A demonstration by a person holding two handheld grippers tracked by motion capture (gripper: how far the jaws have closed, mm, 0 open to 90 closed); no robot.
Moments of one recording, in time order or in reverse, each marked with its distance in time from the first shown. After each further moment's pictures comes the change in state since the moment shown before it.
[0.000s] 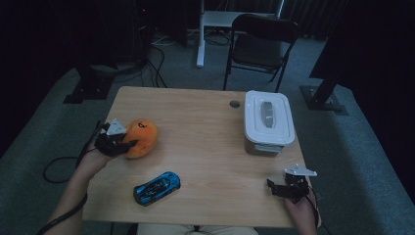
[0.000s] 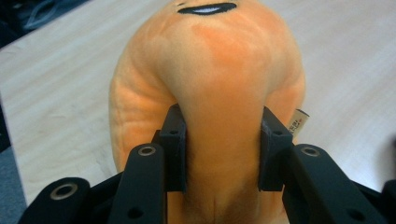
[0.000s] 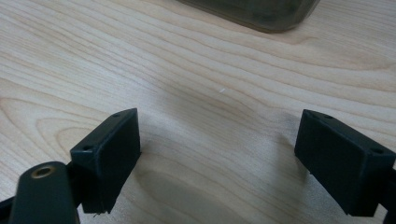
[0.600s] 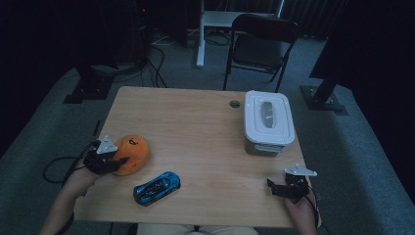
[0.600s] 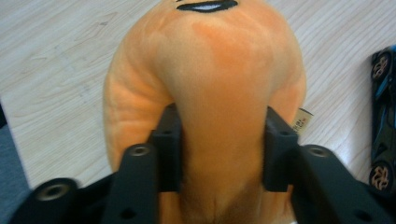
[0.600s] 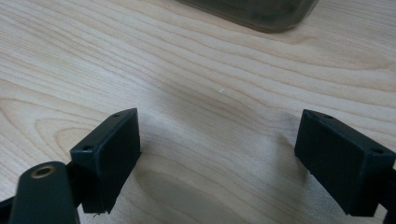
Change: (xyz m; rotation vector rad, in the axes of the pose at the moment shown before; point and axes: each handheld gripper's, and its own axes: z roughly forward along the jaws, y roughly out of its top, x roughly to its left) left arm -0.011 -0.046 -0.015 0.059 -0.010 -0.020; right arm 0.000 0.000 0.000 0.000 -0.002 0.002
